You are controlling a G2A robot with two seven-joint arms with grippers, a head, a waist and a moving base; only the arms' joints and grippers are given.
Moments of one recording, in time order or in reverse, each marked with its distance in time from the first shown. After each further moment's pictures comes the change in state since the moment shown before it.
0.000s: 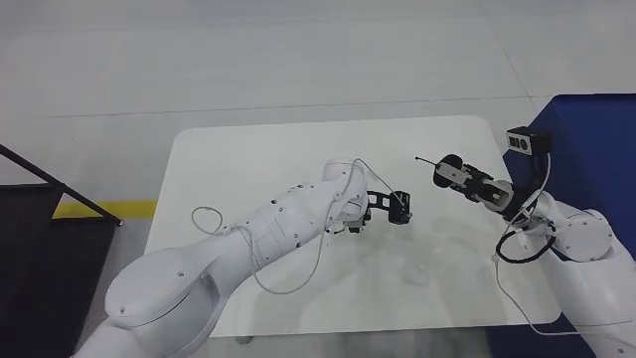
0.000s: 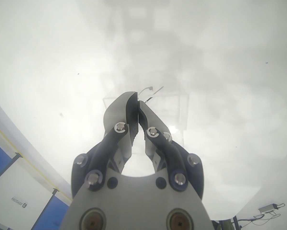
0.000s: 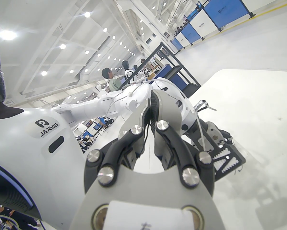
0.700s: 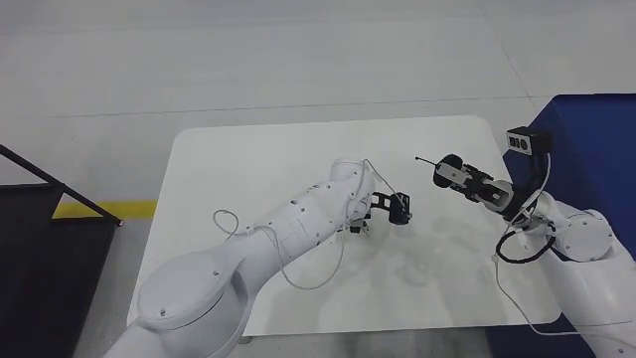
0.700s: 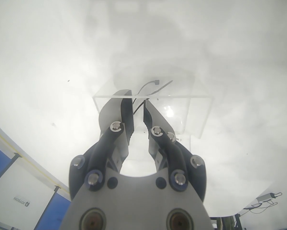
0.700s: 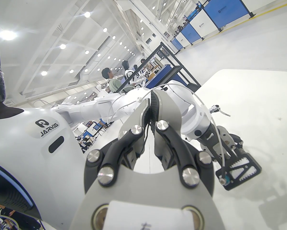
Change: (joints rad) left arm 0.005 -0.134 0.000 0.254 0.116 -0.076 0.118; right arm 0.000 0.000 0.000 0.000 0.000 0.000 0.000
